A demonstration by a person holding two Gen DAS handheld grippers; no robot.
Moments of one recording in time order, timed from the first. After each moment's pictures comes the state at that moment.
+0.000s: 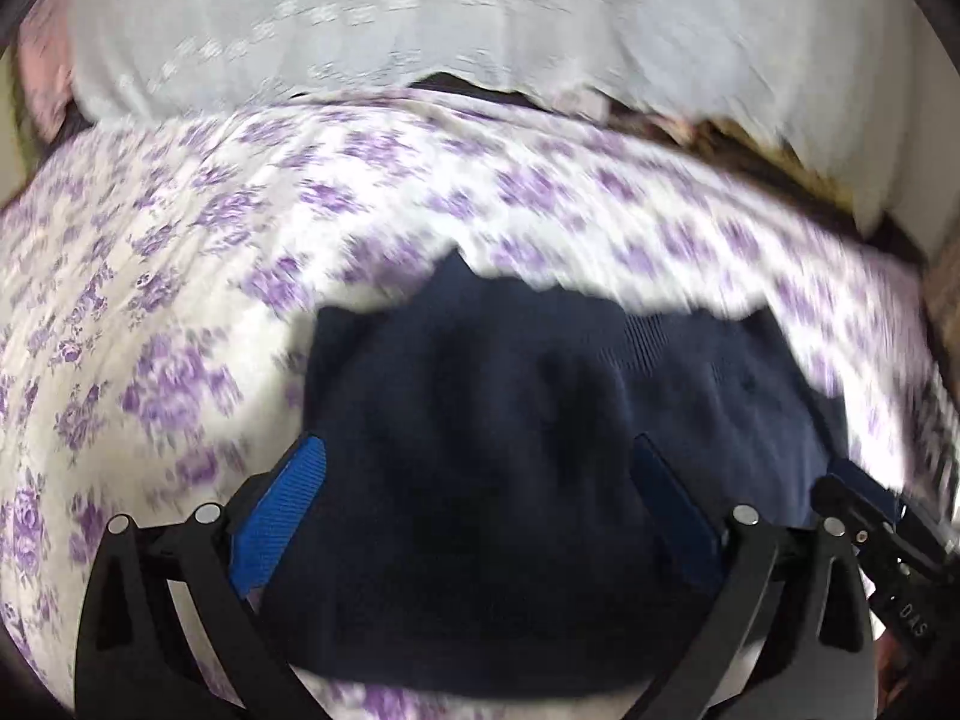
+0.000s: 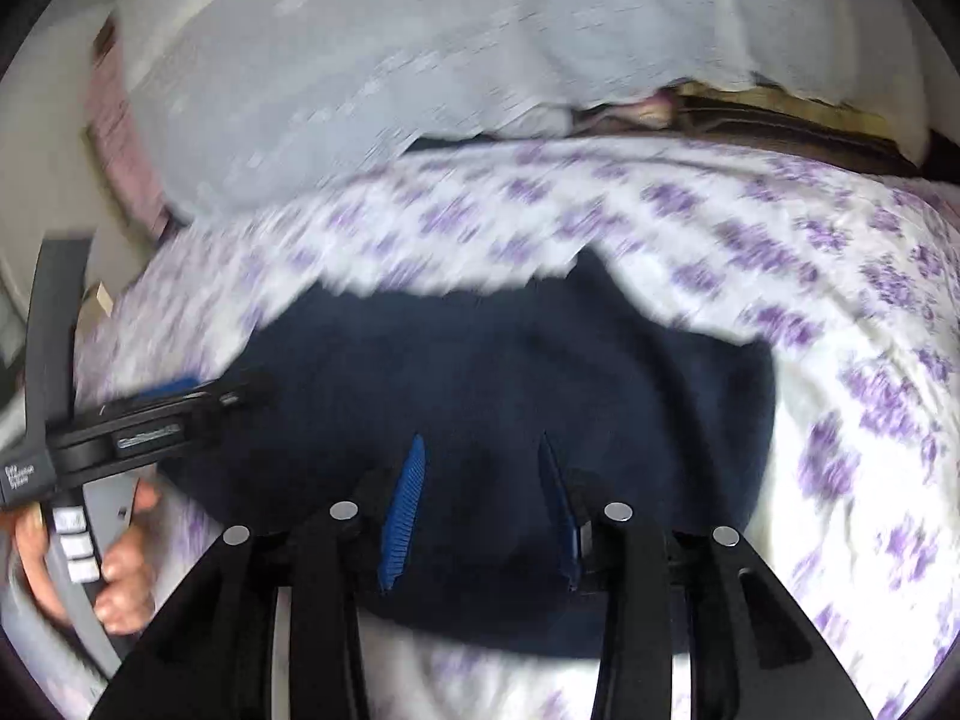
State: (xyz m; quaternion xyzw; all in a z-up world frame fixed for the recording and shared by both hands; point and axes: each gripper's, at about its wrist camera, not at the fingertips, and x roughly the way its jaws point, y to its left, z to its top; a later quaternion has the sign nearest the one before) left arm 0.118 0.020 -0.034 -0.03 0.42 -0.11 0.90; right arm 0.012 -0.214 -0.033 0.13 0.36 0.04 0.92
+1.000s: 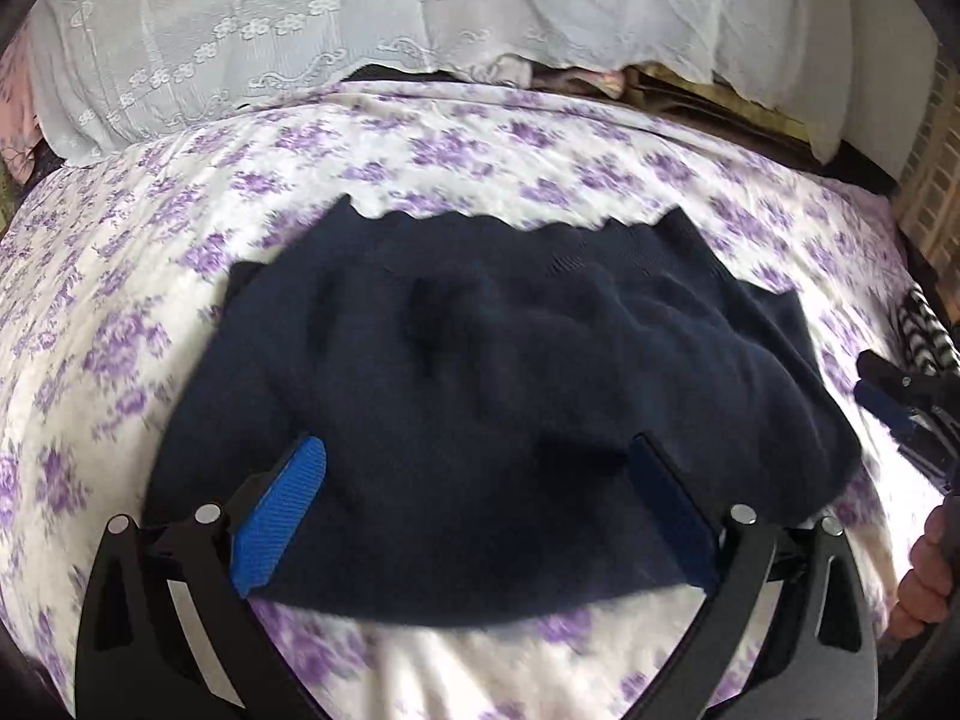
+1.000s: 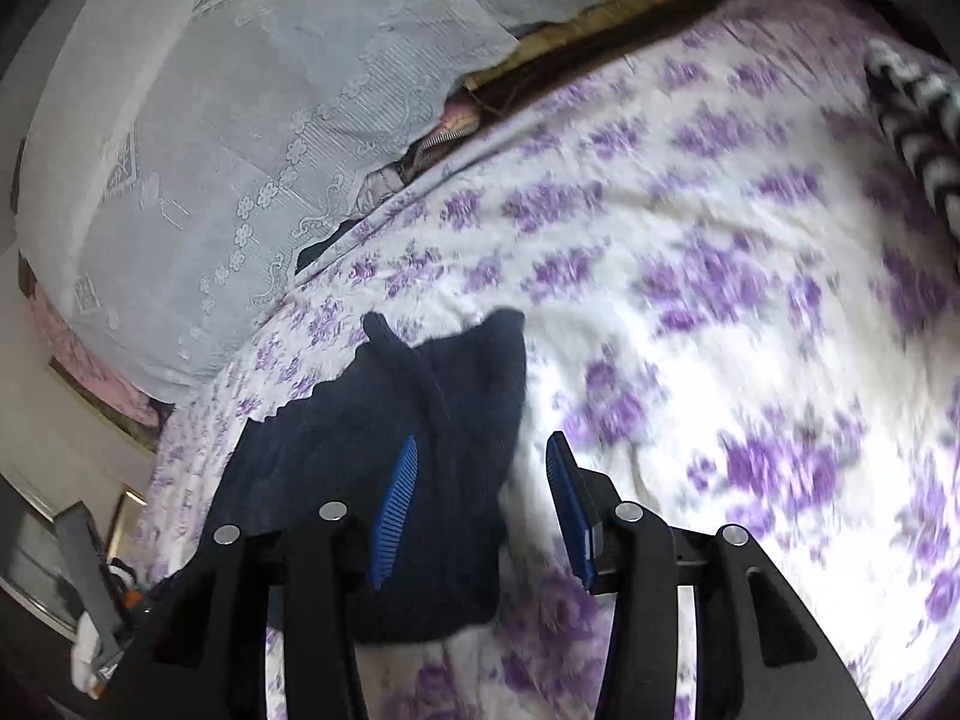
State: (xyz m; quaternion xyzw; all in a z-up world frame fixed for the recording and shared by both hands) left arm 0.049 -0.038 -0.059 0.05 0.41 -0.16 0.90; right arm -0.056 -0.334 -0.076 0.35 0.33 -0.02 0.88
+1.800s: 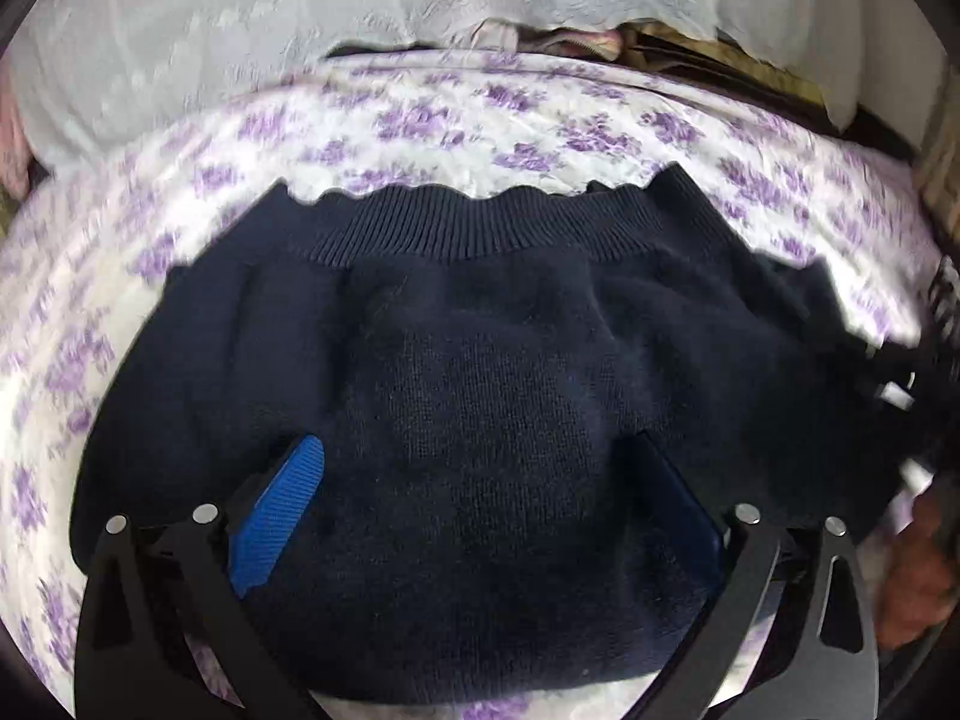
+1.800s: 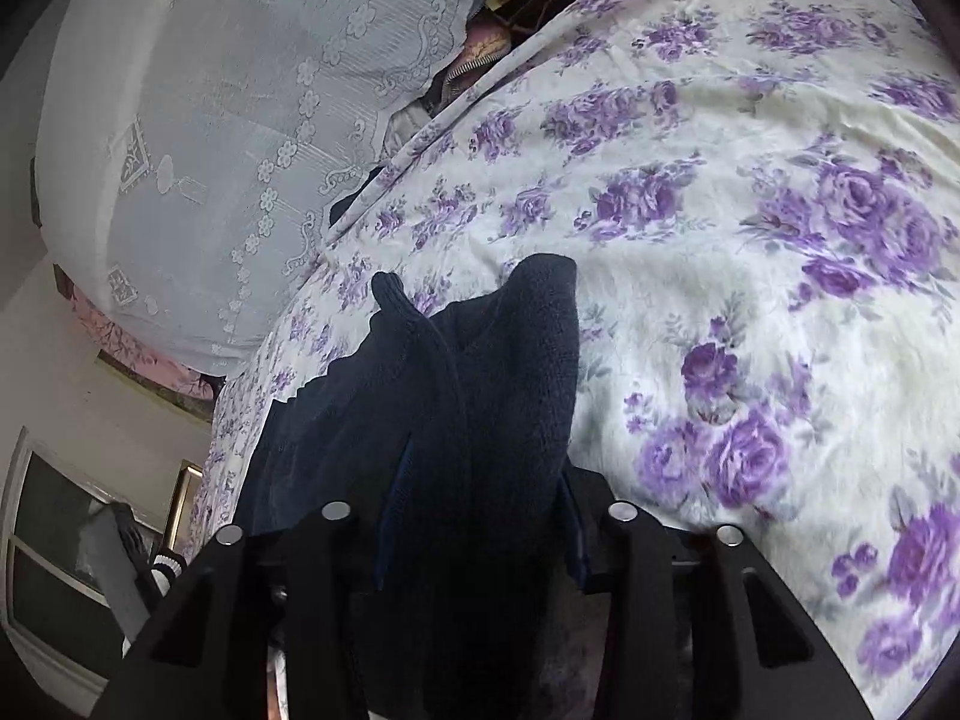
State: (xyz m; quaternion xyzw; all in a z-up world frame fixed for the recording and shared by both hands) left arm 0.071 -0.081 -0.080 0.09 0.41 -0.13 0.90; right arm 0.014 -0.333 -0.109 0.39 0.36 0.07 0.84
